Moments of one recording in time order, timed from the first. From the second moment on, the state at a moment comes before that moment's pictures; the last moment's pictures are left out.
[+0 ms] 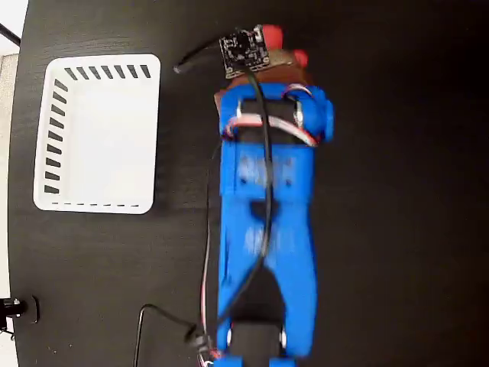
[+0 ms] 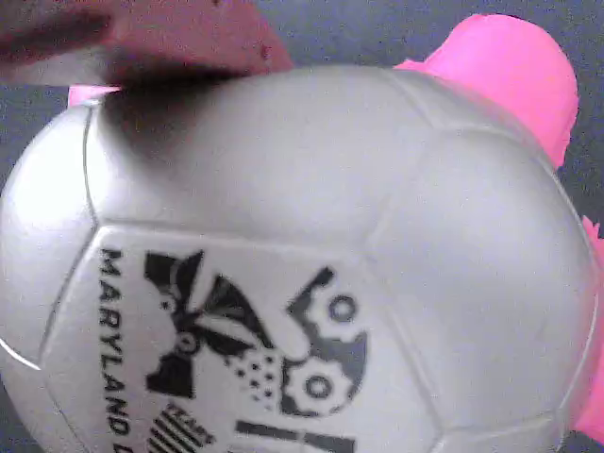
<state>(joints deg) 8.8 73.3 62.5 81.0 67.1</state>
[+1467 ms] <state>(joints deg) -23.9 80.1 73.2 78.0 43.6</state>
